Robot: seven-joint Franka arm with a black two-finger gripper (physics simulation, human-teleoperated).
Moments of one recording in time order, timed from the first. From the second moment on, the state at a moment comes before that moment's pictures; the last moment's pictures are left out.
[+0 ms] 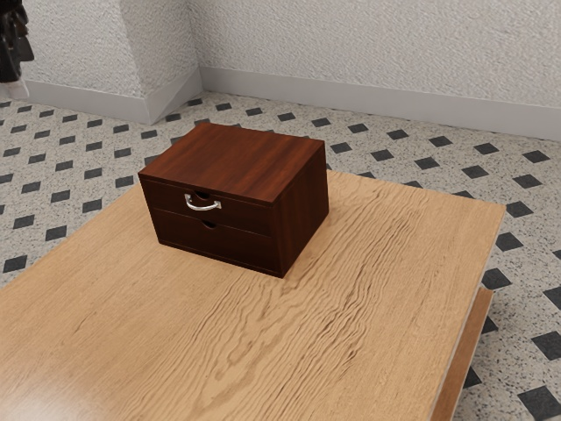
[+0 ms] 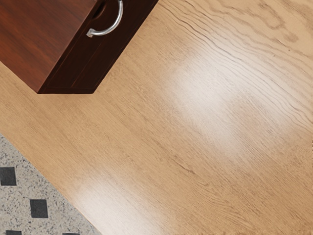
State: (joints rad) arm 2.84 0.34 -2.89 -1.53 0.33 1.34 0.92
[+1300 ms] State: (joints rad) arm 2.90 0.68 -2.88 -2.36 0.35 1.83 1.71
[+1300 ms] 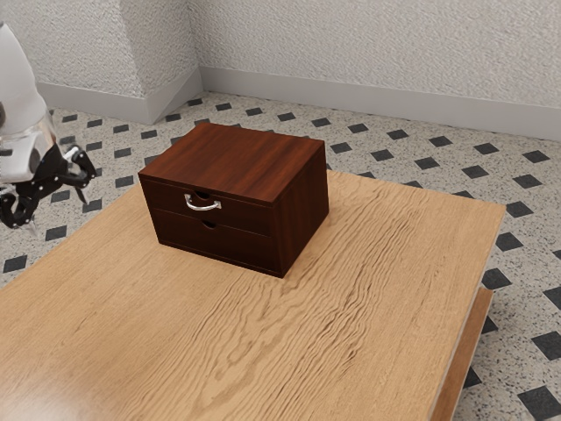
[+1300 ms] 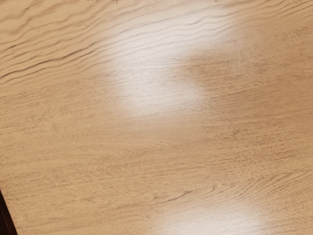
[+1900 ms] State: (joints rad) arm 2.90 0.53 -2.87 -2.47 0.46 2.32 1.77
